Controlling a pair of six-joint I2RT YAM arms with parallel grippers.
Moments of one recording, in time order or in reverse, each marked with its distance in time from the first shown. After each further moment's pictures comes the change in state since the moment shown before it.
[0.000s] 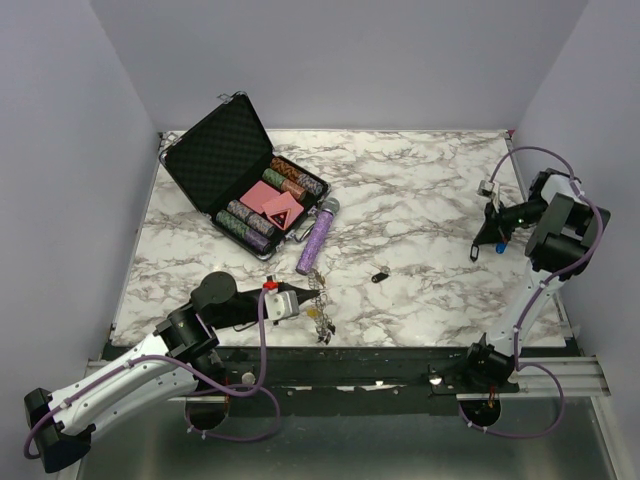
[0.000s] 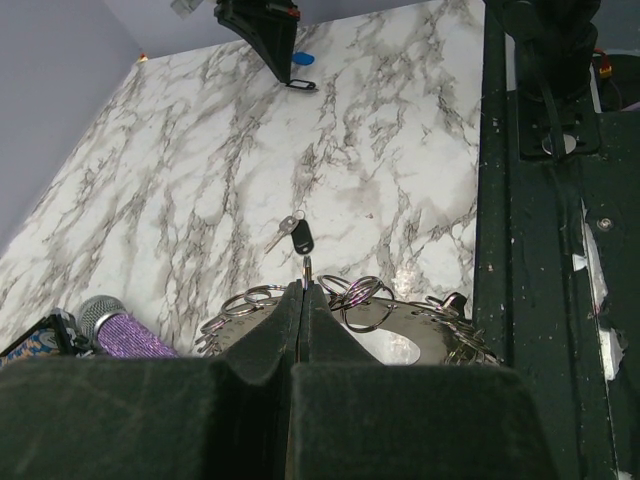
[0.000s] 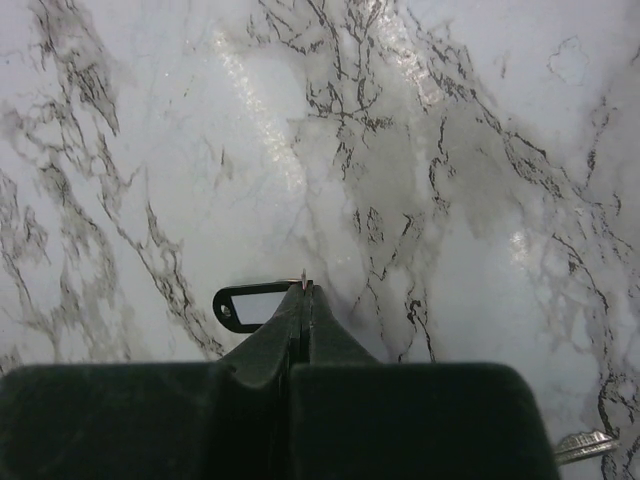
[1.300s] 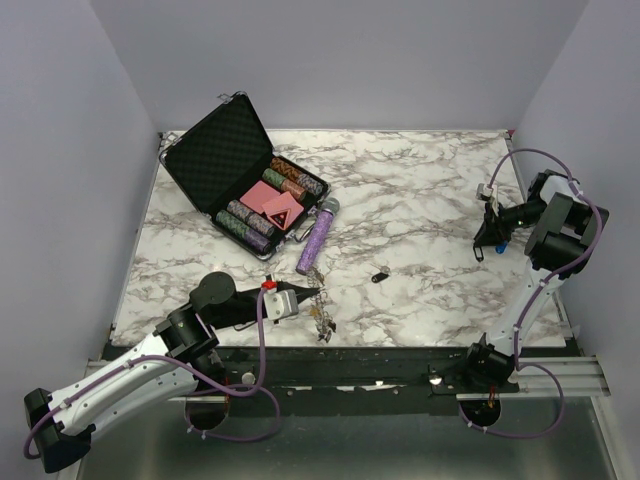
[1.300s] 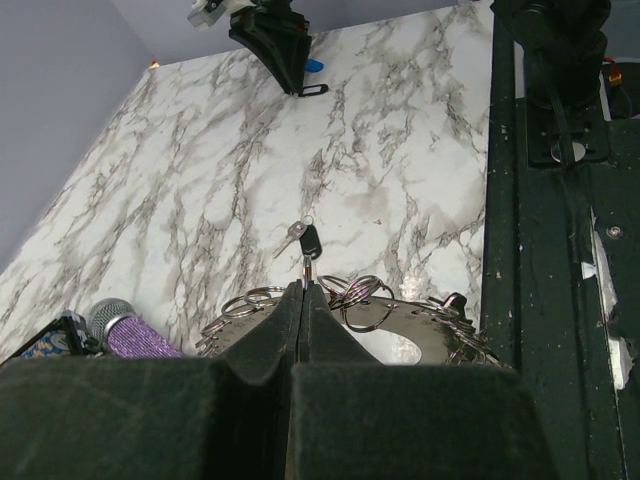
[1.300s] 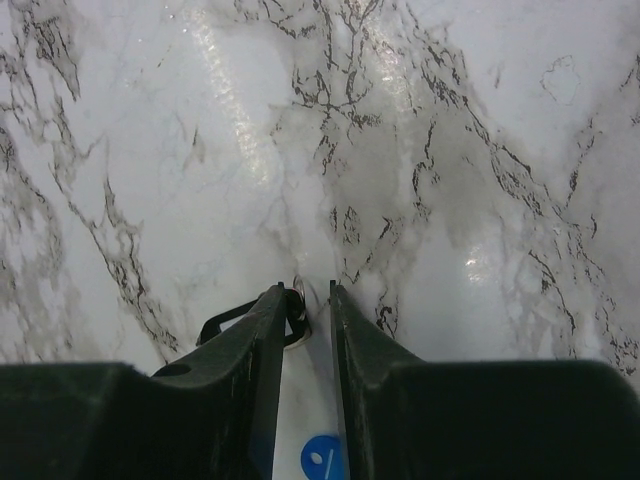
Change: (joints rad) left arm 0.000 -0.002 0.000 0.015 -0.013 0.000; right arm 0.000 0.016 0.008 0.015 0.008 -0.121
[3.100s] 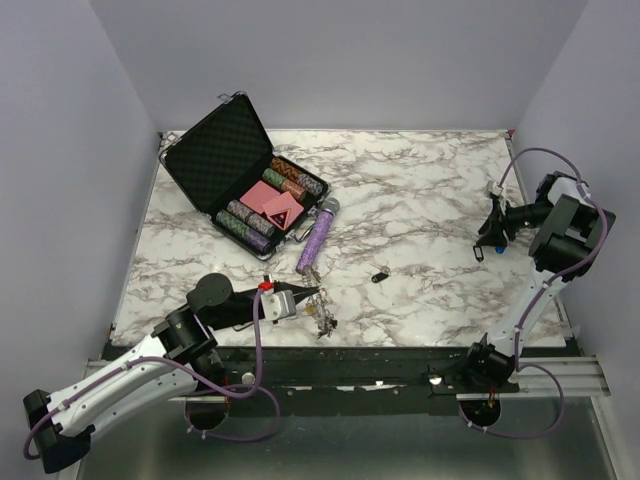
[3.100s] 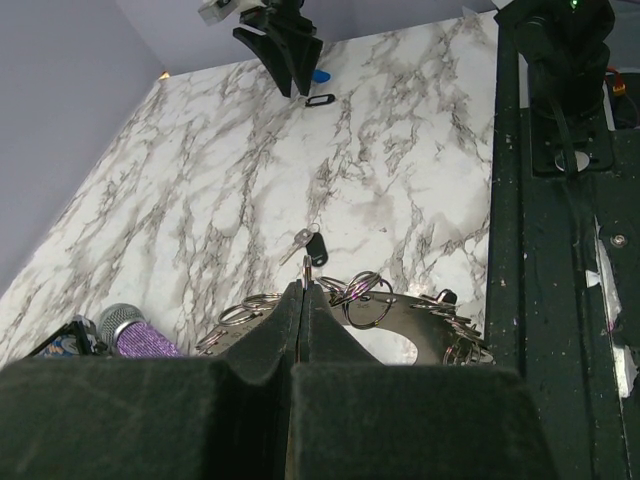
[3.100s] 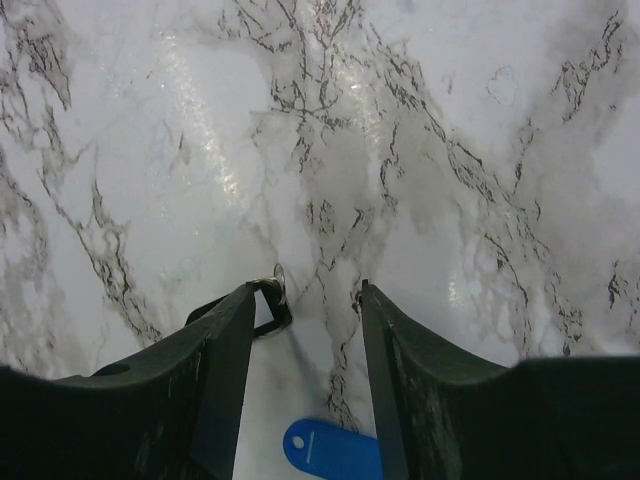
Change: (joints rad) left arm -0.004 -0.016 0.000 0.008 -0.009 0.000; right arm -0.053 -0.016 -0.008 0.008 -0.077 -0.053
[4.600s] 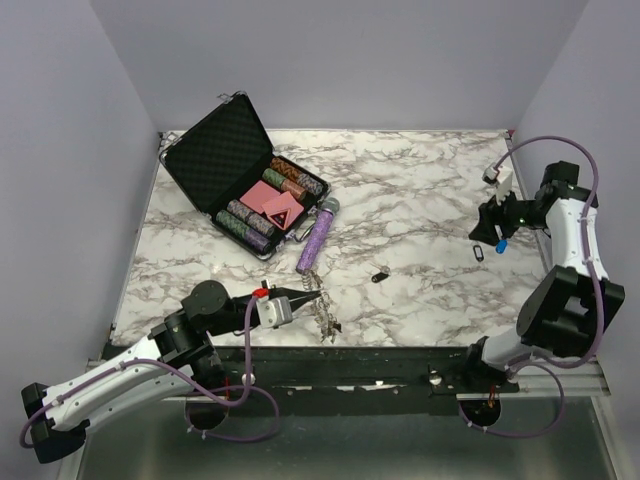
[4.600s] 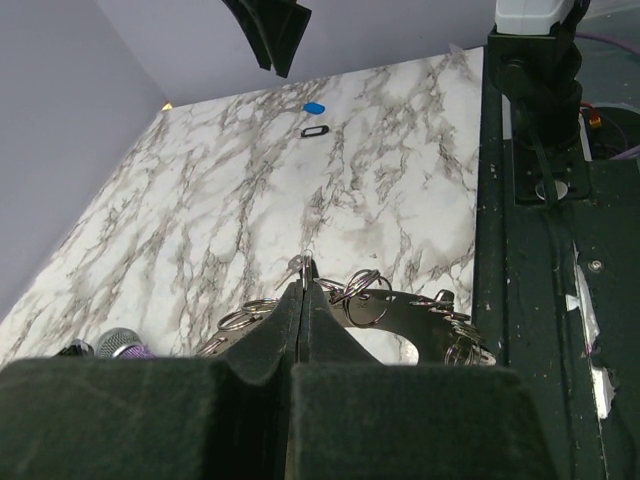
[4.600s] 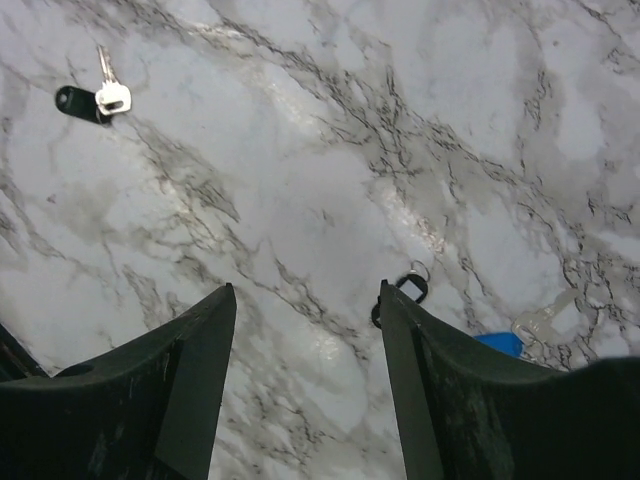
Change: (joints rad) left arm -0.093 -0.036 0.000 0.023 -0.074 -0.022; right arm 0.163 -0.768 -0.421 0.323 0.087 0.793
